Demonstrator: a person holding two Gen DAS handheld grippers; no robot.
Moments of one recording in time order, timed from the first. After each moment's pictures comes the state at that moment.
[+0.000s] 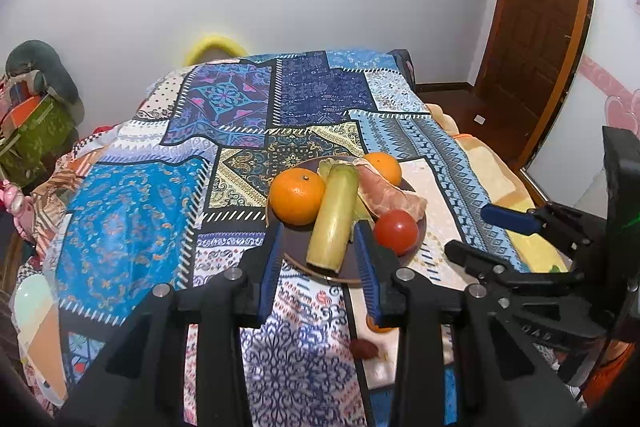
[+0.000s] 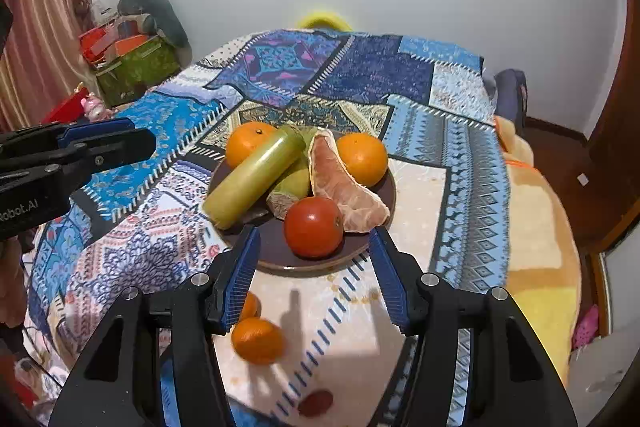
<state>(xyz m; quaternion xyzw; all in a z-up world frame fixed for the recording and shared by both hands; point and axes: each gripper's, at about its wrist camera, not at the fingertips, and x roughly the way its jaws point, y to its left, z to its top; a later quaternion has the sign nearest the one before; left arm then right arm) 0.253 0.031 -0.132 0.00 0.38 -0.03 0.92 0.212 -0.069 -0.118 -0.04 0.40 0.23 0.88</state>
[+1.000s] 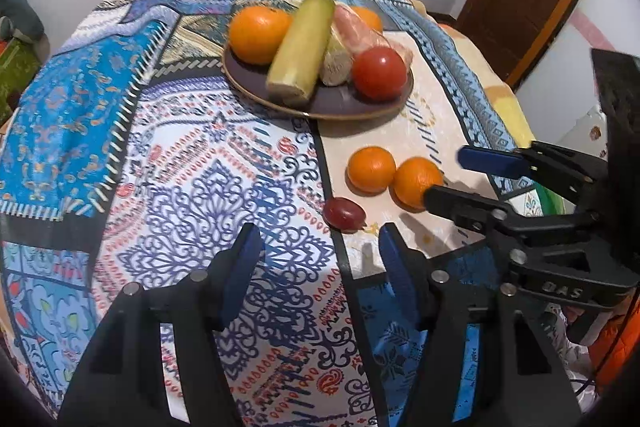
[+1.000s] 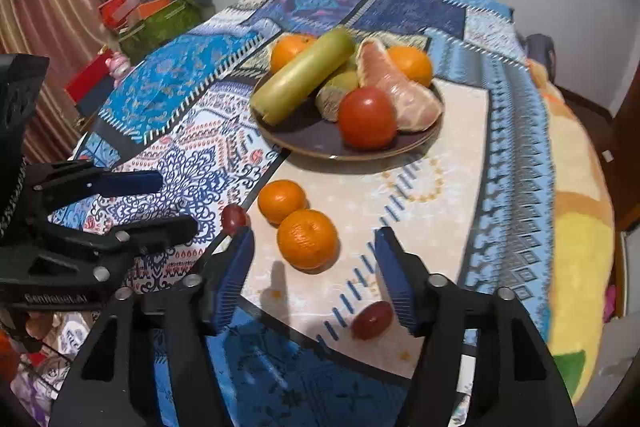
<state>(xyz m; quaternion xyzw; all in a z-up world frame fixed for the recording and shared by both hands) 0.219 0.023 -0.234 -0.03 0.51 -0.09 0.85 0.178 -0.055 -0.173 -0.04 0.48 0.28 0.83</state>
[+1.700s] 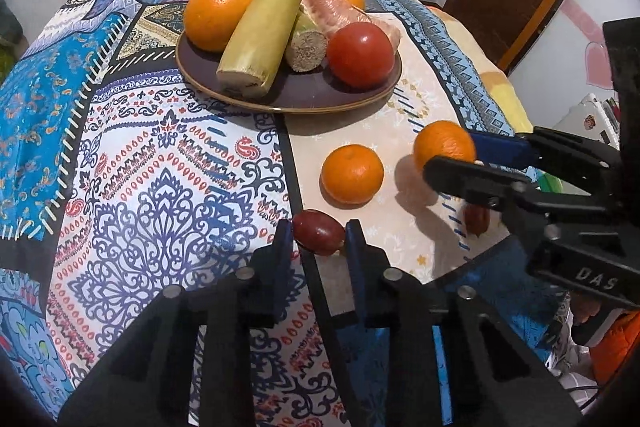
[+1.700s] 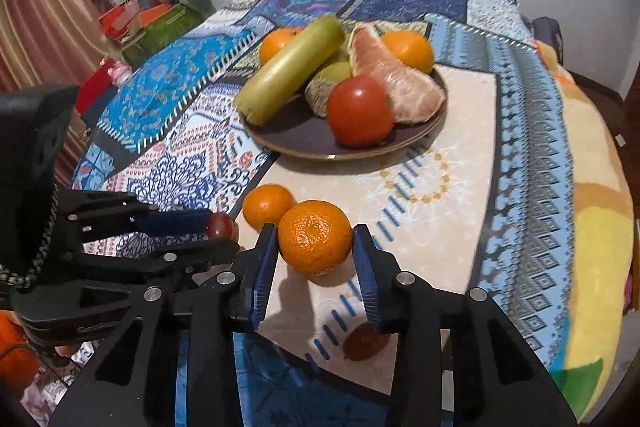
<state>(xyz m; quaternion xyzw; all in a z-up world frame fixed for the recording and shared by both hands) 0.244 0.006 -0.257 -0.03 0.52 -0.12 0.84 0.189 -0.068 -0.176 -0.01 0.48 0.29 0.83</state>
